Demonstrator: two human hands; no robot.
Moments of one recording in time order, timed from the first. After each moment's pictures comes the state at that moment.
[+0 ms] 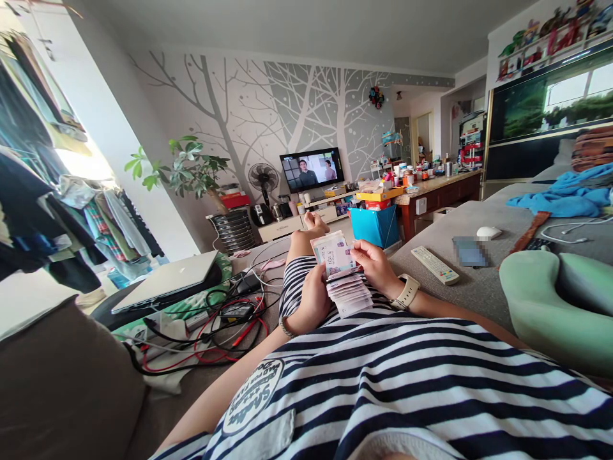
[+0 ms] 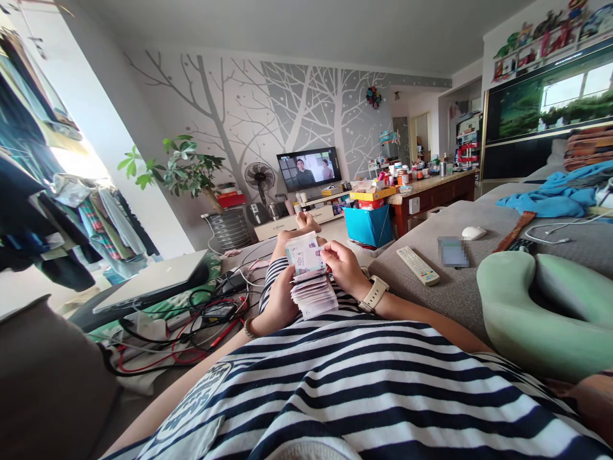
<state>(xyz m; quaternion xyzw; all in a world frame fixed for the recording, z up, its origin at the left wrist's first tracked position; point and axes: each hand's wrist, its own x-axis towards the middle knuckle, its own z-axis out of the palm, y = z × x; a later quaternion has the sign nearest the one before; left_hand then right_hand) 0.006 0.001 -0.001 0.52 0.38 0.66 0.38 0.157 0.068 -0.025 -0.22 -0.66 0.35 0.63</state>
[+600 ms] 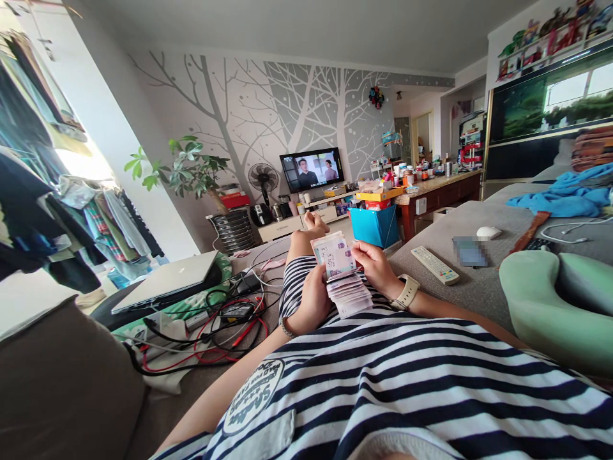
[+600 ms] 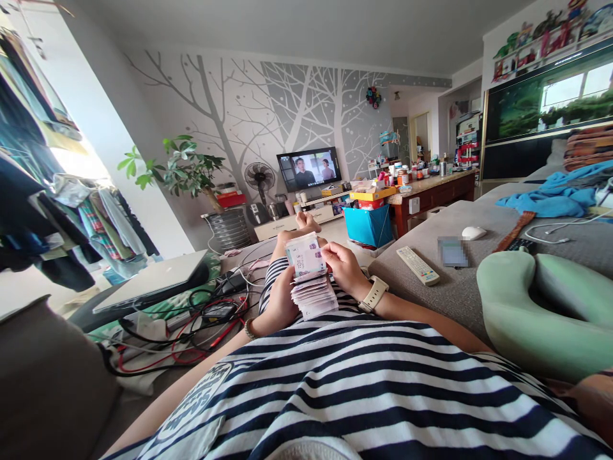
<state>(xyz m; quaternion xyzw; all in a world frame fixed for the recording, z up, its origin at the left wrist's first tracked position) 0.005 -0.001 0.000 0.54 0.41 0.64 0.35 0.156 0.070 -0.027 -0.21 -0.65 0.35 0.64</state>
